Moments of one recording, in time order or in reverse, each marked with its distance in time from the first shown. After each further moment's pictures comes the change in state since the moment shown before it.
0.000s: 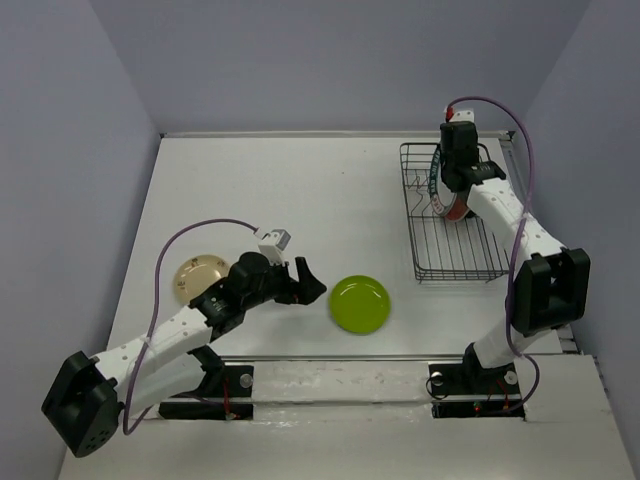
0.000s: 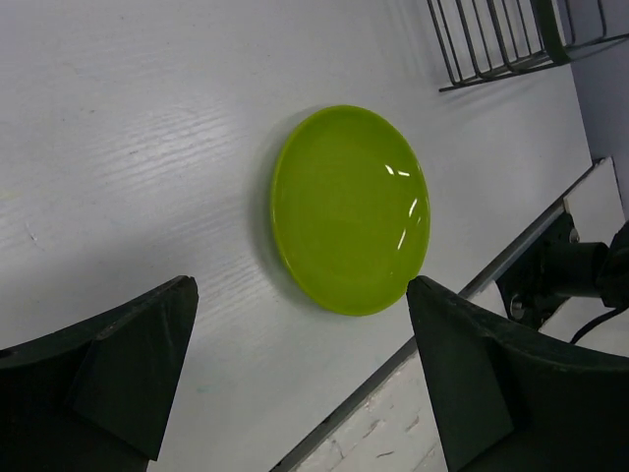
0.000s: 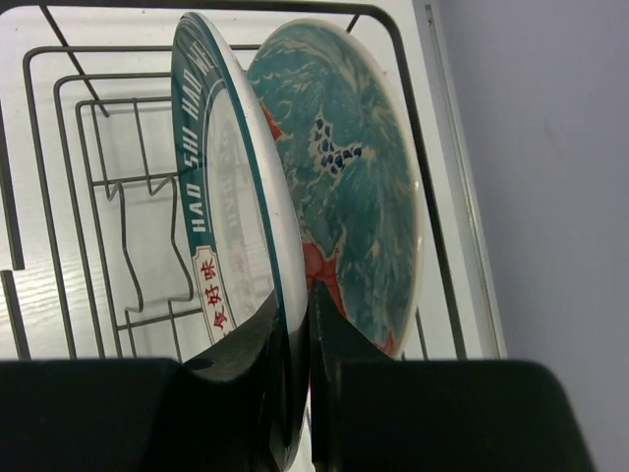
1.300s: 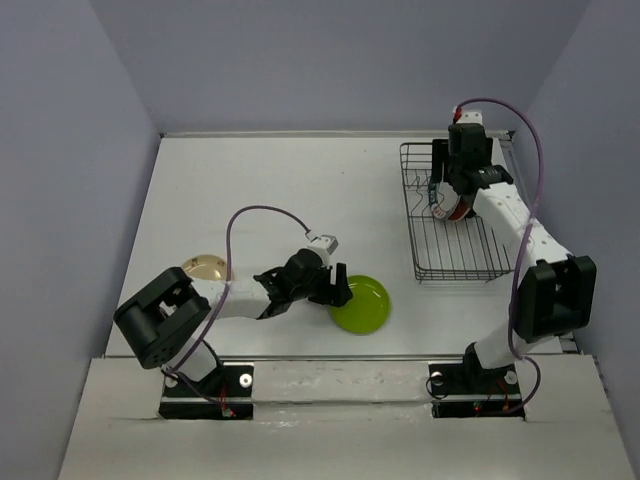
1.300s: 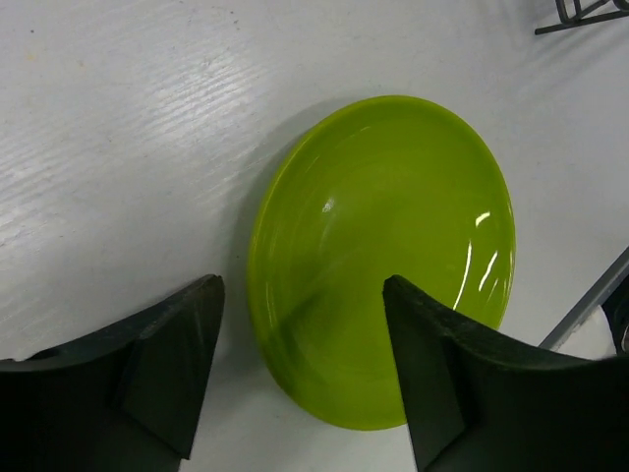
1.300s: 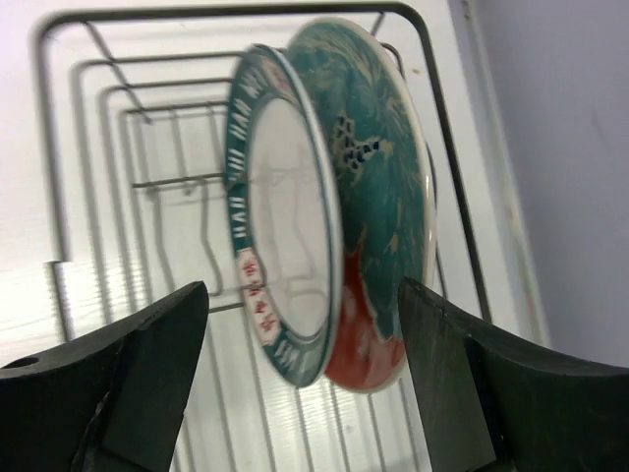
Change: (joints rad) left arm -0.161 0.614 0.142 0.297 -0.090 0.061; right arm -0.027 -0.020 -0.034 0.026 -0.079 0.050
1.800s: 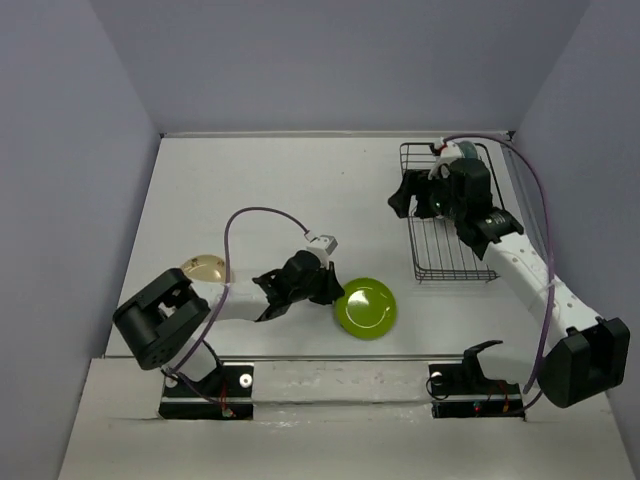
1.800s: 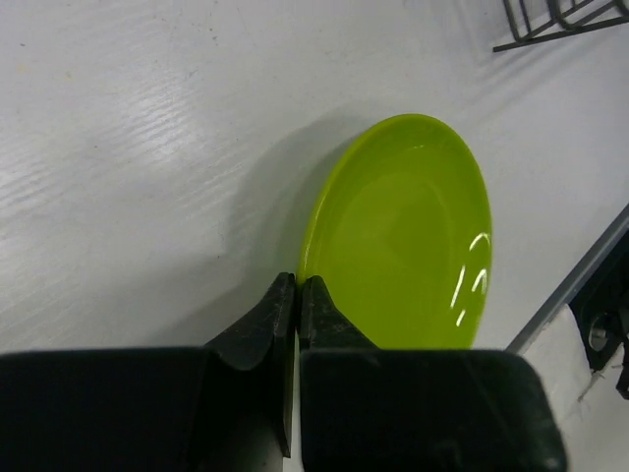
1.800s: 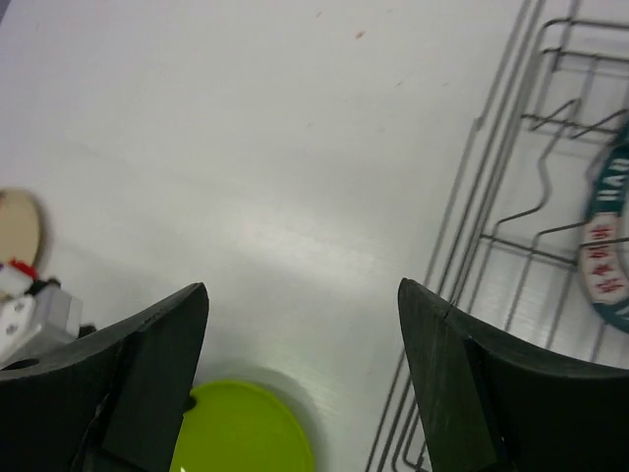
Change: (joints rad) left arm -0.005 0.035 -0.008 0.080 0.019 -0.024; right arm 0.128 -0.377 -0.319 0.138 -0.647 0.217
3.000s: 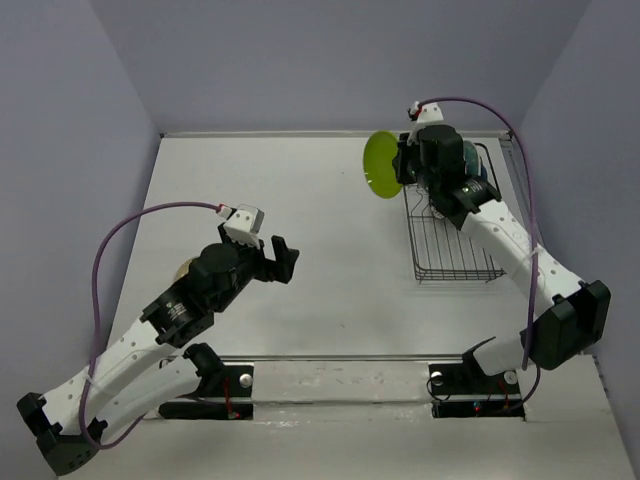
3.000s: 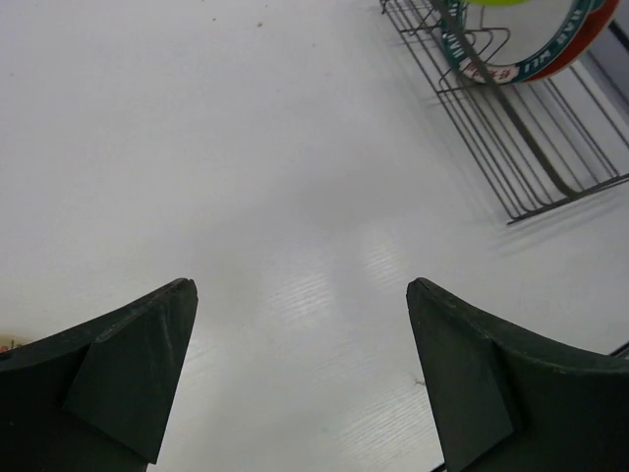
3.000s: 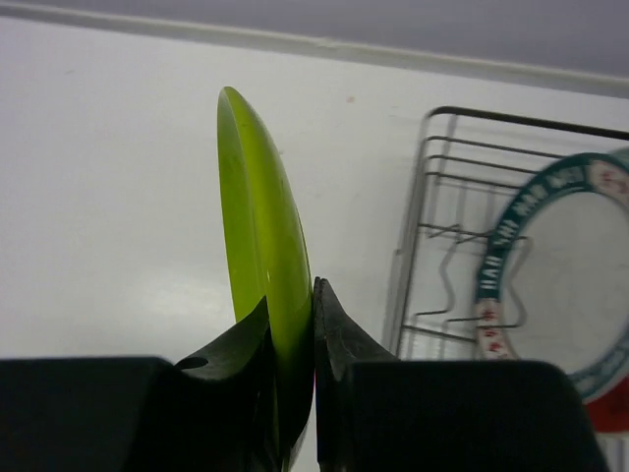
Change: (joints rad) left arm 0.076 -0.842 0.207 -0.709 -0.354 0.288; right arm 0.161 0.204 0.310 -0.051 0.329 -0.083
